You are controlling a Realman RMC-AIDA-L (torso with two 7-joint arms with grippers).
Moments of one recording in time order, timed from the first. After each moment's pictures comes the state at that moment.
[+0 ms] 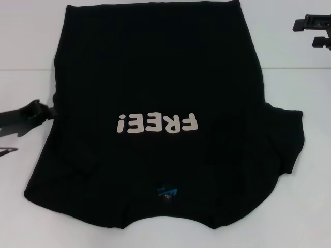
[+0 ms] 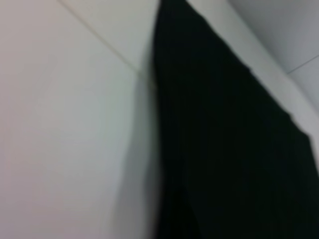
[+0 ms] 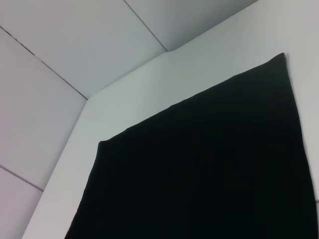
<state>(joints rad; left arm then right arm) -0.61 -2.00 0.45 0.54 2.20 1.00 -2.38 0.81 1.82 -0.62 -0.66 -2.19 -1.21 2.52</state>
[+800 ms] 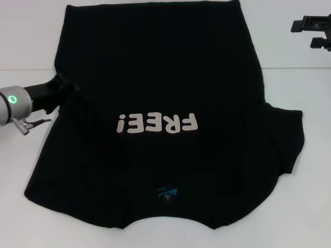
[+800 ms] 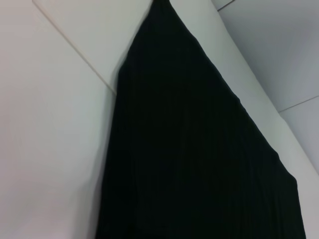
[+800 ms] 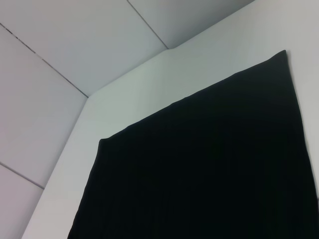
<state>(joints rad) -0.76 -2.02 0.45 0.41 2.15 0.80 -2.50 0.82 1.82 -0.62 -0.65 -2.19 -1.21 2.51</state>
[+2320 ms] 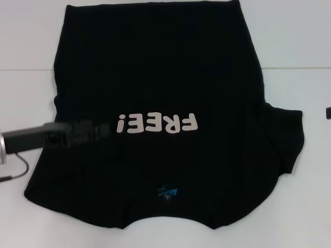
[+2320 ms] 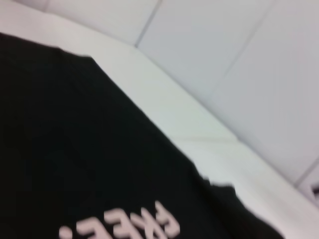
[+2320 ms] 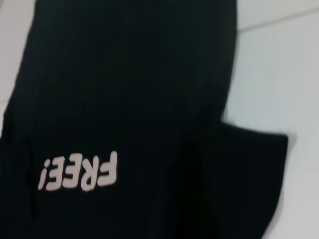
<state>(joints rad) -0.55 -2.04 0.42 0.66 2.15 1.53 -1.76 0.71 1.77 -0.60 -0.75 -2.46 -1.59 2.57</state>
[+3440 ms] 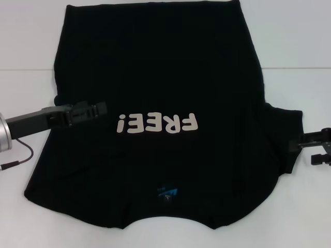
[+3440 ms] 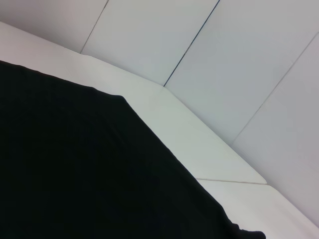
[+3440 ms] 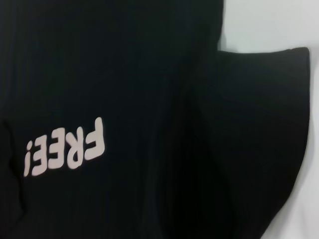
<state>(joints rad) -0.56 -2.06 0.43 0.64 2.06 1.42 -1.77 0.71 1.87 -0.61 -0.58 -2.50 -1.42 2.62</state>
